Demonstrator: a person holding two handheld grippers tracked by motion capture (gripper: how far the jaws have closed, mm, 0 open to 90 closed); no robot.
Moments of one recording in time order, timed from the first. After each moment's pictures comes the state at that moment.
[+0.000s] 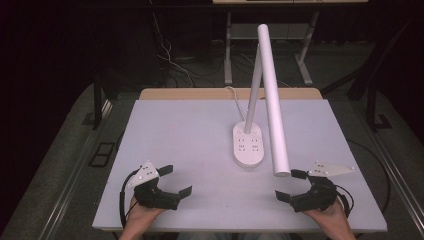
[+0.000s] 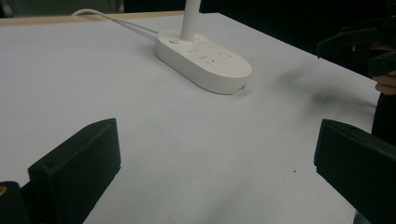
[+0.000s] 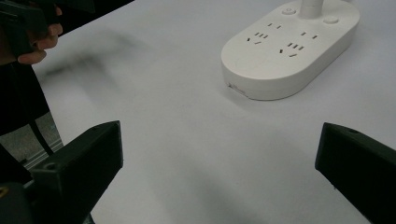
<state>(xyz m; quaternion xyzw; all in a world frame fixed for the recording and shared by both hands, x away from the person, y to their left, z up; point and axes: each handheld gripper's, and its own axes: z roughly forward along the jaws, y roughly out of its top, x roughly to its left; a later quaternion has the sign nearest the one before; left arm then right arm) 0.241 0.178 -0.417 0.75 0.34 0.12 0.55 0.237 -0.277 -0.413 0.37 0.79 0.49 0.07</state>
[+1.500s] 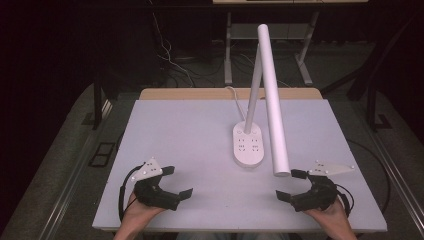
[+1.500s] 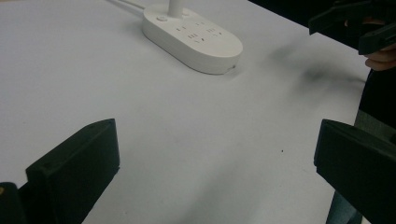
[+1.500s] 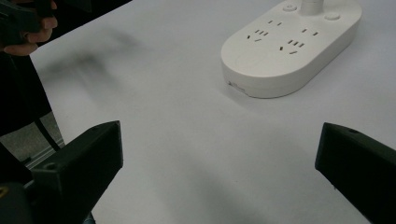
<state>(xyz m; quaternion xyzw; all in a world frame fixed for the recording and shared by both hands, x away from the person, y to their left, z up) 0.244 0.175 -0.401 0.79 0.33 0.08 0.51 0.239 -0.279 -0.413 0.37 0.79 0.48 0.07</state>
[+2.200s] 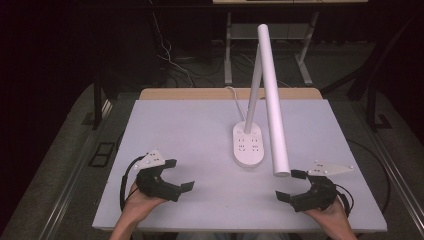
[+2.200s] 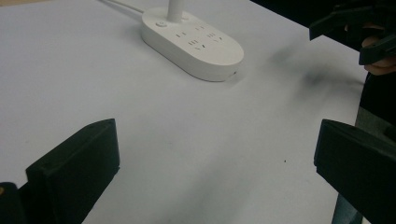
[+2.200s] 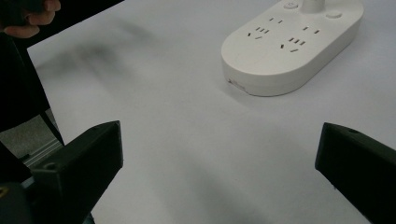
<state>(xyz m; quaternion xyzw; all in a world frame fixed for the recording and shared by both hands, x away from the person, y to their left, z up) 0.264 0.170 -0.388 0.80 0.32 0.07 0.49 0.239 -0.278 -0.414 0.37 0.79 0.48 0.07</state>
